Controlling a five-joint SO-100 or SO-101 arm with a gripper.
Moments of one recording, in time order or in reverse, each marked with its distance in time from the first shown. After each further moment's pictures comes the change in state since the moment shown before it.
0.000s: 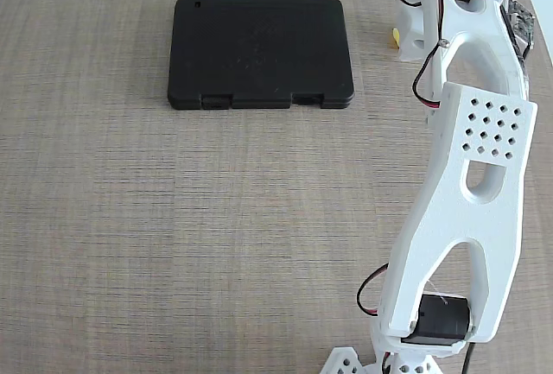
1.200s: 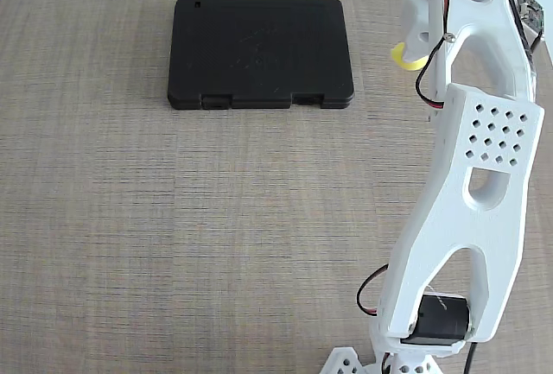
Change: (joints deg) arm -2.5 7.3 -0.8 12.8 0.0
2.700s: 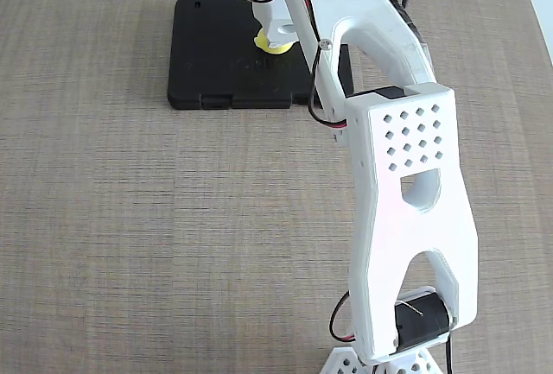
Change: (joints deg) arm -22.1 -1.6 0.0 -6.3 4.2
